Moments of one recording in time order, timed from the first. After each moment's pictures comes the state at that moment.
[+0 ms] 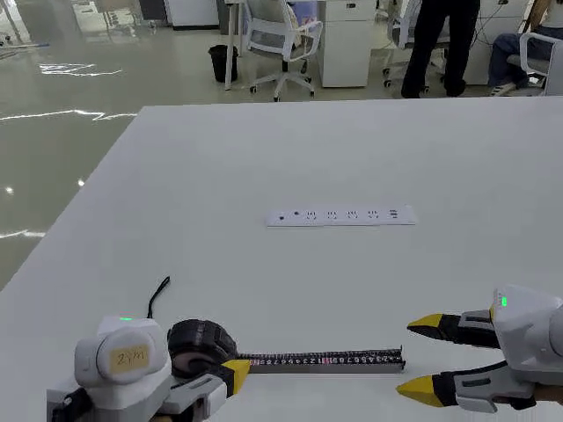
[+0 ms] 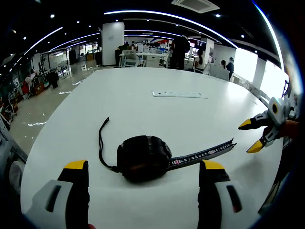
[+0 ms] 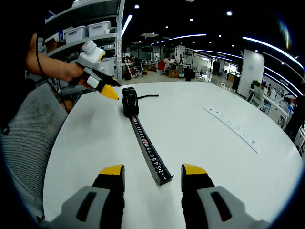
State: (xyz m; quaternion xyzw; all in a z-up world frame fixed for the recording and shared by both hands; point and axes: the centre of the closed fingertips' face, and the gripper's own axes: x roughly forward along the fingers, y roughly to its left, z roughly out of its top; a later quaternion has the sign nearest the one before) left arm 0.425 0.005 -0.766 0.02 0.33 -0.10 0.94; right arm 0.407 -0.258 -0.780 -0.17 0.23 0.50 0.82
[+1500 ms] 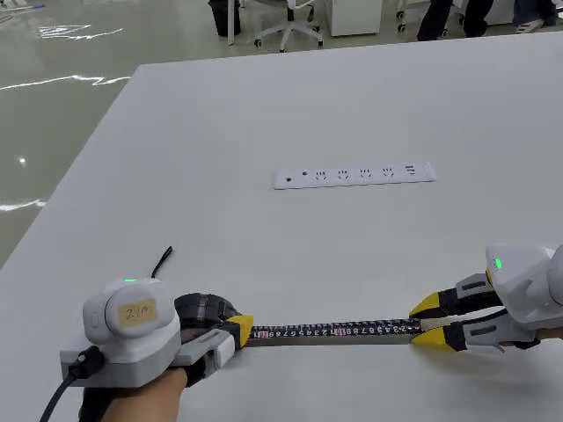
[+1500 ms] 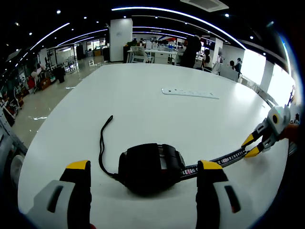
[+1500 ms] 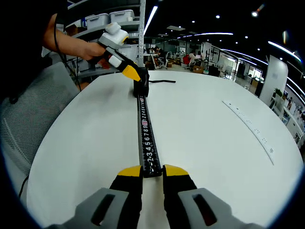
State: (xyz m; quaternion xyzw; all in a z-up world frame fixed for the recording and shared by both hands) left arm 0.449 0.011 -0.786 0.01 0.34 -0.06 0.94; right arm 0.417 -0.255 -0.823 -0.22 0.24 0.58 0.74
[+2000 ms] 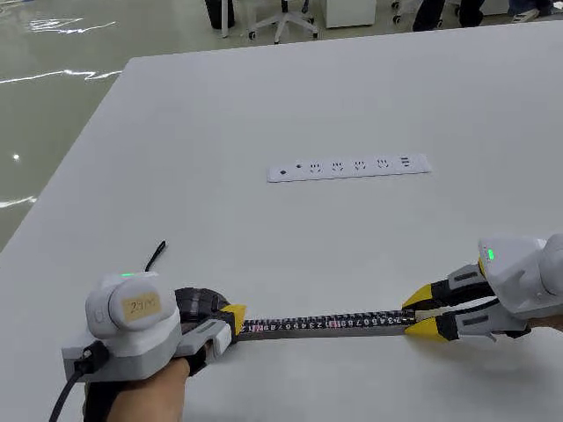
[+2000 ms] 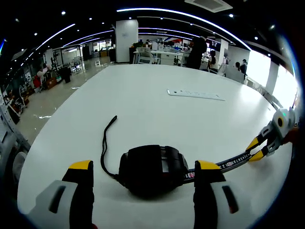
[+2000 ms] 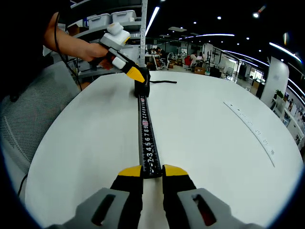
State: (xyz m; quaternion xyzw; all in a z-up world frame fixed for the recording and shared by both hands) left arm 0.454 0.013 -0.789 0.01 0.34 -0.03 0.94; right arm 0.420 -0.253 -0.825 -0.22 0.24 0.59 0.74
